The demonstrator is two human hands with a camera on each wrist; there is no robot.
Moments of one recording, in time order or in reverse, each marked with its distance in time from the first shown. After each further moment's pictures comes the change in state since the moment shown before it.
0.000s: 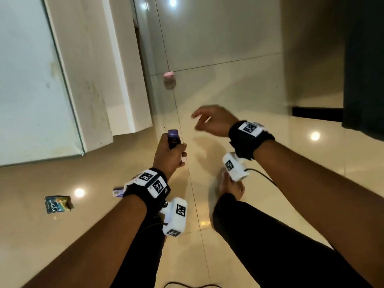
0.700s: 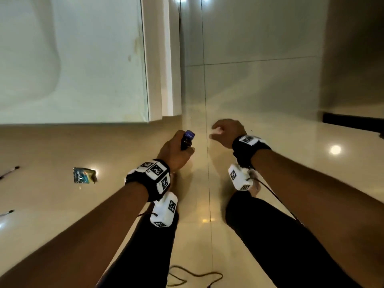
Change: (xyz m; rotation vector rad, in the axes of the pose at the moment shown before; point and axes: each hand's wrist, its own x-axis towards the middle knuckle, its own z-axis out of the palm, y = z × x) left_hand -0.019 -0.017 -0.061 0.564 -0.067 0.159; right_hand 0.007 0.016 0.075 -0.230 0.110 0.099
